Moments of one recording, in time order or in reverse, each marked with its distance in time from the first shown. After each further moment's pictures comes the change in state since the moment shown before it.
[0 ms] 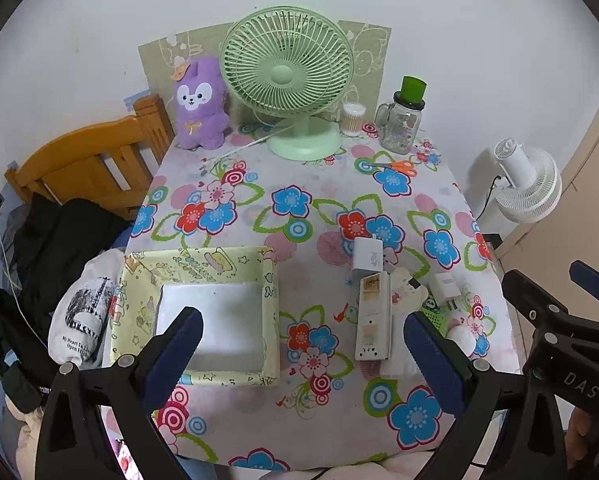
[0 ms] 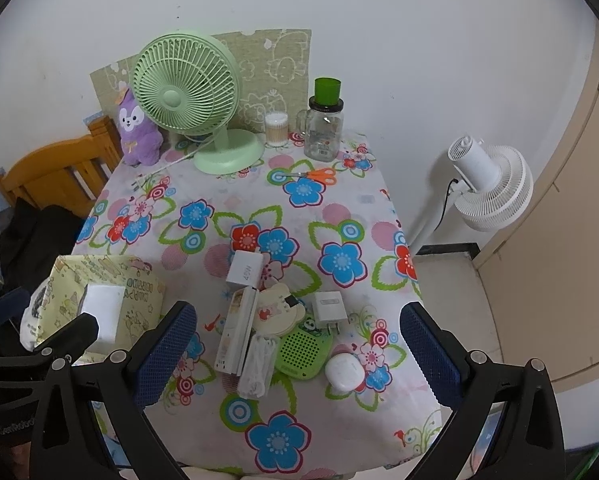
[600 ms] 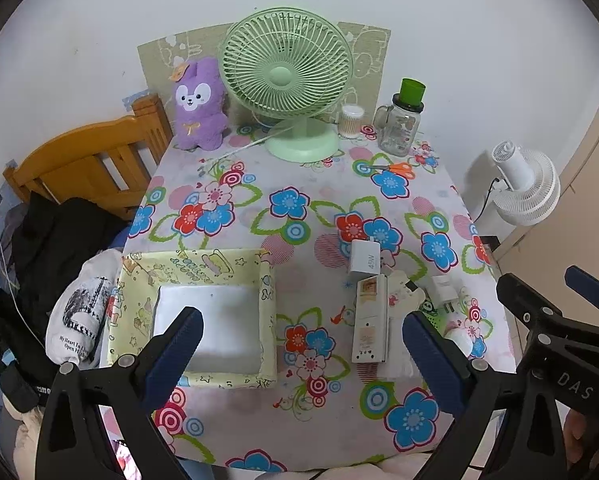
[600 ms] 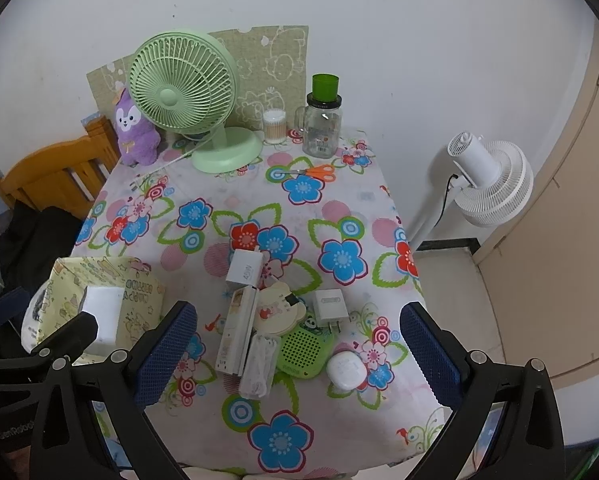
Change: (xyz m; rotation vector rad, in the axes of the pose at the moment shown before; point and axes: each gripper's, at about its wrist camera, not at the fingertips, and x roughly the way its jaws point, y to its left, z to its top) left arm 0.000 0.001 0.003 -0.011 0.006 -0.010; right arm 0.003 0.001 0.003 0.006 0.011 0.002
